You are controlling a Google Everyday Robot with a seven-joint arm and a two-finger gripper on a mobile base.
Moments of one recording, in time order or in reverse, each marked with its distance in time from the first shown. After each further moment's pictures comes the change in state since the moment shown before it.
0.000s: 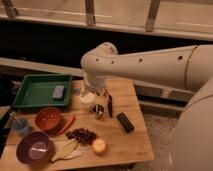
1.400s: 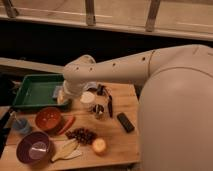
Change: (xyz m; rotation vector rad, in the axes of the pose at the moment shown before) arm -0.003 0.102 0.072 -0.181 0.019 -0.188
